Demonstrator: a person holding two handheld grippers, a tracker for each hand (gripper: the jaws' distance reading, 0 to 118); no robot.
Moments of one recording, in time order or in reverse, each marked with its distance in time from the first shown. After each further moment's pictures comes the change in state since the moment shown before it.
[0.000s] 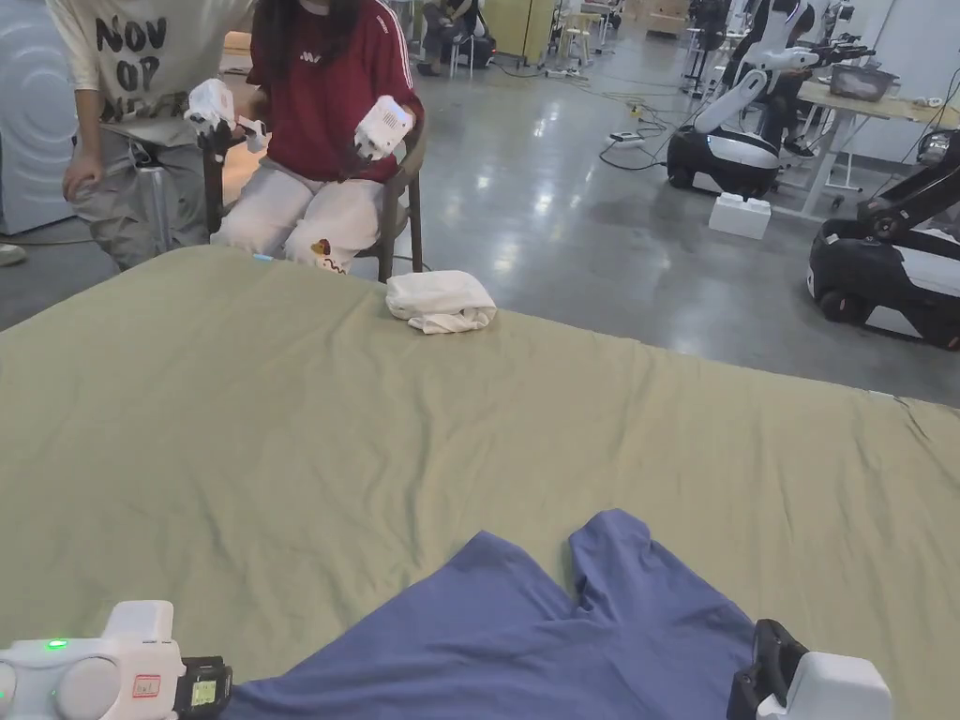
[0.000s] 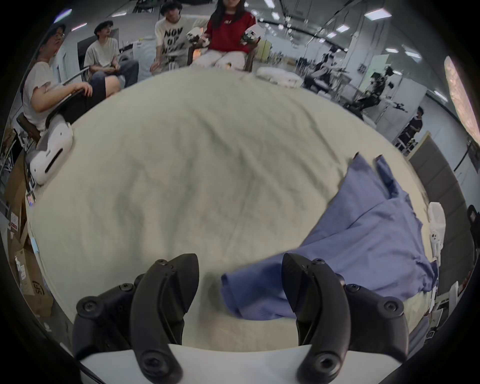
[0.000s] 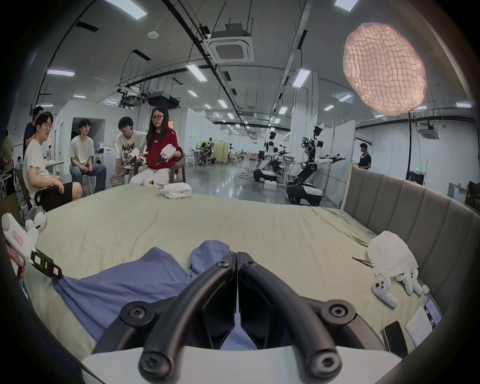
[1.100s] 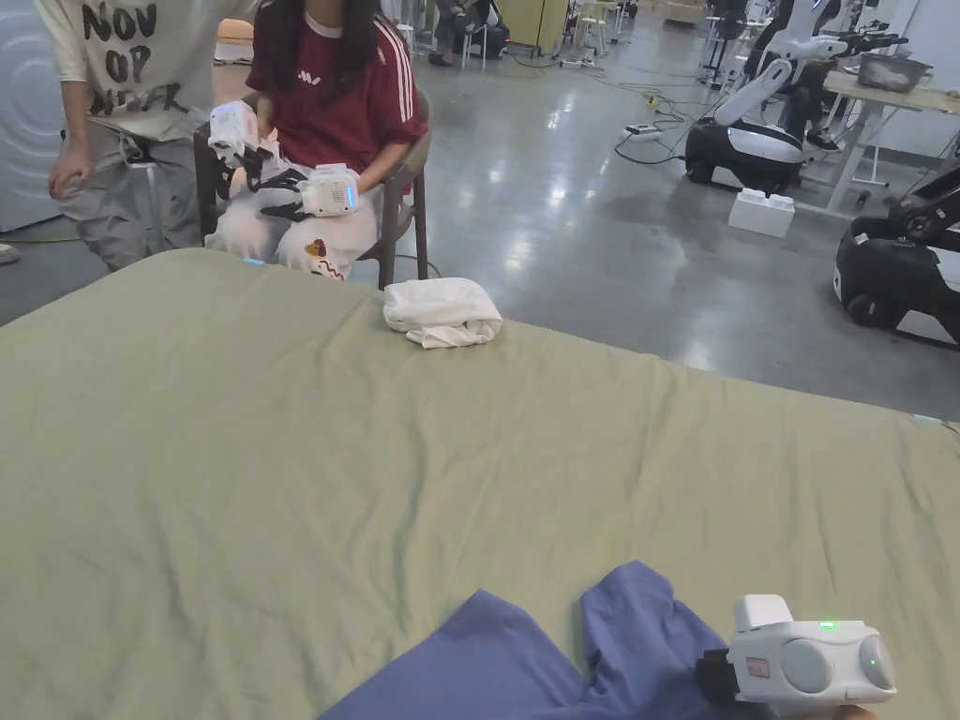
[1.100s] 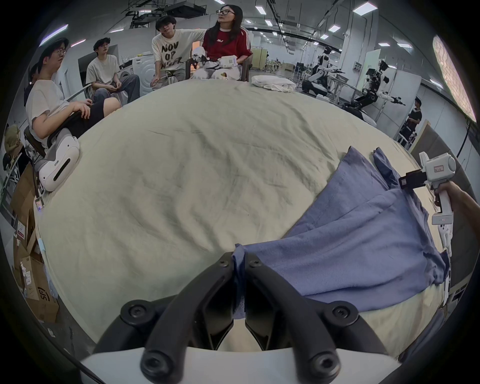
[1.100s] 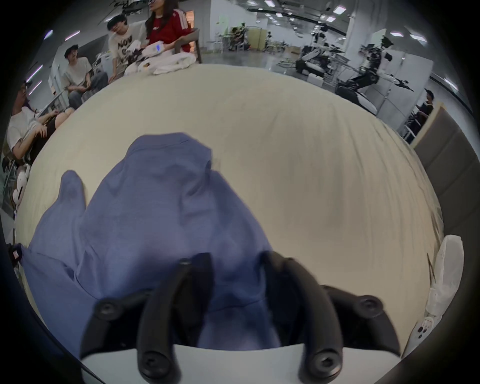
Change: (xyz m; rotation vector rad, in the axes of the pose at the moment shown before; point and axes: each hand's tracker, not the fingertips) left arm 0.023 -0.027 0.012 0.102 0.032 -0.055; right arm 0.036 -0.038 -0.326 -0.755 0.235 0.127
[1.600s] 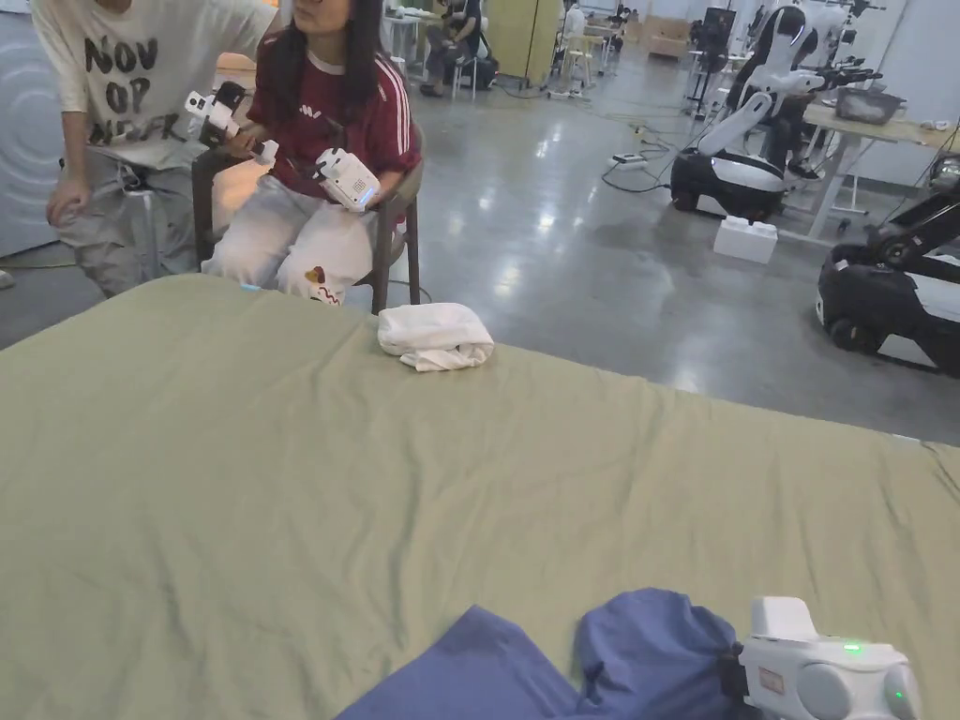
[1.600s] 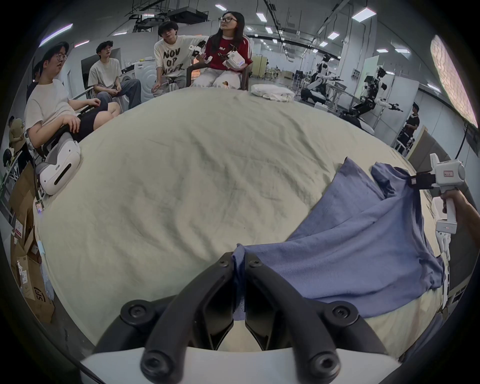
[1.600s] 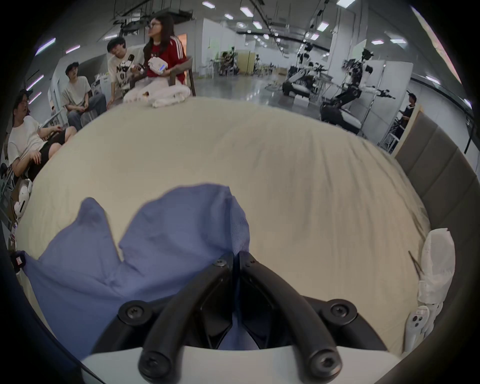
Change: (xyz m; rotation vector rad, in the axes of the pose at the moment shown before) left arm -0.001 0.003 0.008 0.063 -0.013 0.010; right arm 0.004 -0.016 0.069 0.197 -0.058 -0.059
